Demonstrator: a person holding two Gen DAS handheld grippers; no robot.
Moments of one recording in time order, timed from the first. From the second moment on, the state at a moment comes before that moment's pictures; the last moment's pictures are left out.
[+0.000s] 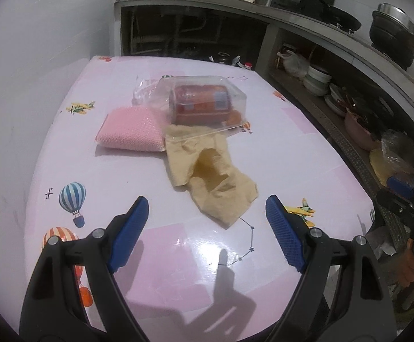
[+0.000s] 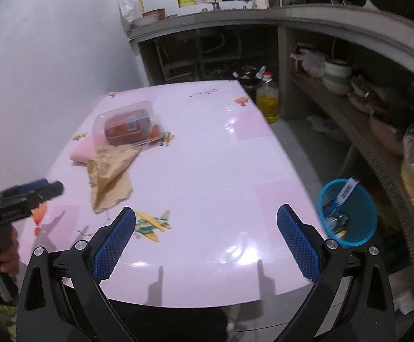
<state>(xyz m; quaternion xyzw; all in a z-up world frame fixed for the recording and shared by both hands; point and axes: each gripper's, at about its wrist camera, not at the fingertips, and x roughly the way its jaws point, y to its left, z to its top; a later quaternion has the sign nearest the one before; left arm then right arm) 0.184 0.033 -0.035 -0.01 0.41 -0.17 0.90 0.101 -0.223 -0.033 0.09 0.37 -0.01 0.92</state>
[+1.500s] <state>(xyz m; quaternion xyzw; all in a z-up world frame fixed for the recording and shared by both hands) 0.121 0.015 -0.048 0.03 0.48 -0.30 0.83 0.178 -0.155 -0.067 0.16 0.46 0.21 0.85</state>
